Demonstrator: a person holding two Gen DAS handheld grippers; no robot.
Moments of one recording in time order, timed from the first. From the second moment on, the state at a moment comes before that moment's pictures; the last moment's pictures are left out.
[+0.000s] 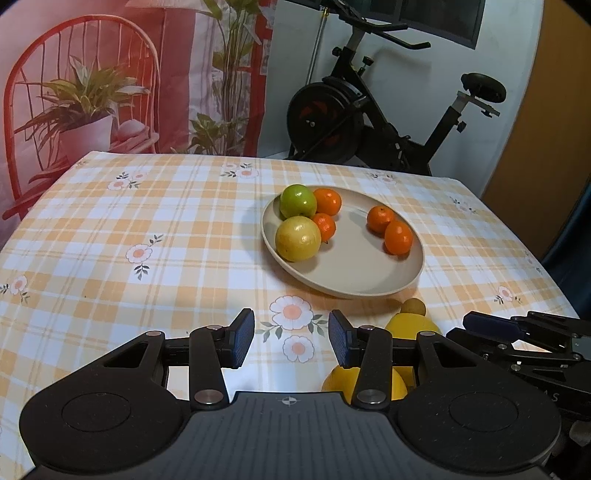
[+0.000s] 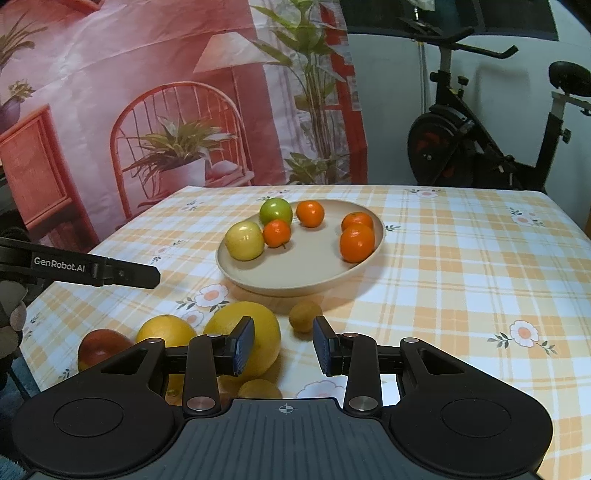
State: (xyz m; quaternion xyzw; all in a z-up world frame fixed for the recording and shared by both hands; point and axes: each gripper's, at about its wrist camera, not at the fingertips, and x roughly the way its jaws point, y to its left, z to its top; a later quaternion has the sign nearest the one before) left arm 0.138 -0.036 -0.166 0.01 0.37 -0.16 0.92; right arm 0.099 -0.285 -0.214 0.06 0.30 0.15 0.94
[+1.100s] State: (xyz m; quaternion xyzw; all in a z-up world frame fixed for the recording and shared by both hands) left arm 0.136 -0.040 -0.171 0.00 0.38 -0.17 0.91; right arm 0.101 -0.276 -0.220 0.09 0.31 0.18 0.93
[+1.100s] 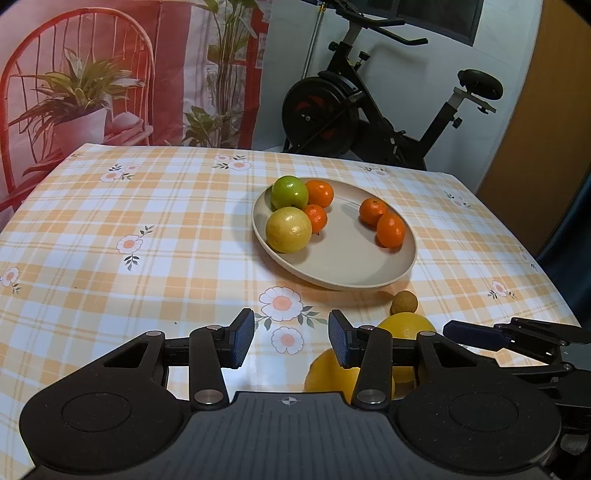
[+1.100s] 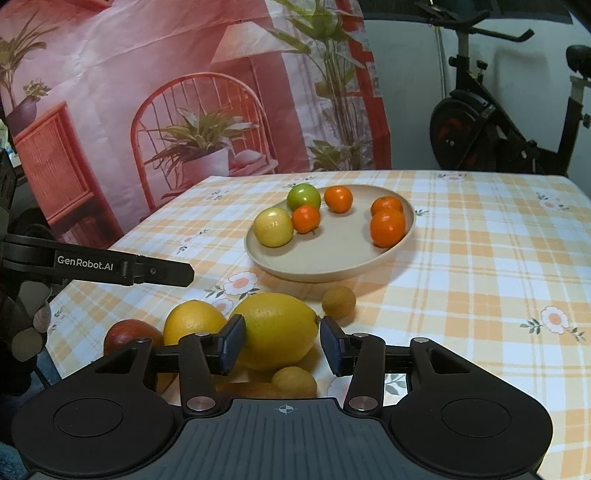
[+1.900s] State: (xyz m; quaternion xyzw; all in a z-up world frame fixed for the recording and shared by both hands) left arm 0.153 -0.049 -0.164 -0.03 0.39 -0.21 0.90; right arm 0.133 -0.260 -0.220 0.09 0.34 0.21 0.91
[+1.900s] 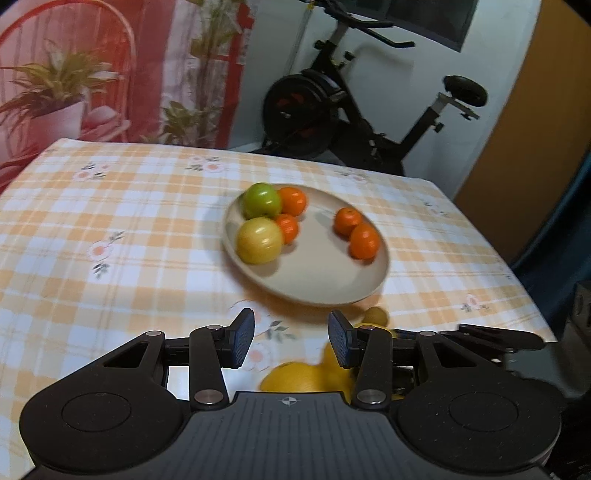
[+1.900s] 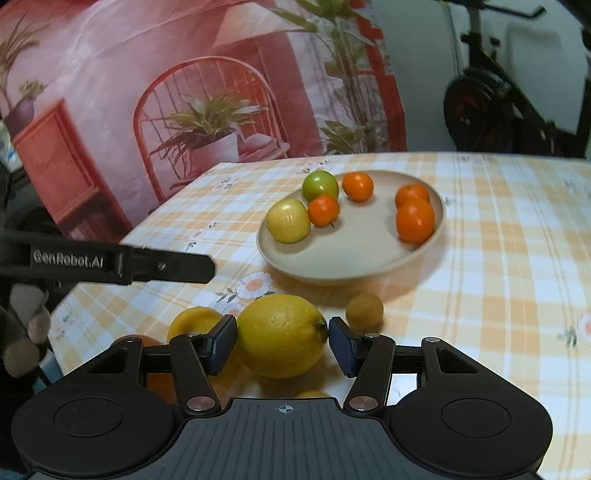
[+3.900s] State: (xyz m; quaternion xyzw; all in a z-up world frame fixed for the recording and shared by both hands) left arm 0.222 -0.066 -0.193 -0.08 0.49 -0.28 0.82; right arm 0.180 -0.267 -0.234 0.17 0.41 0.25 0.86
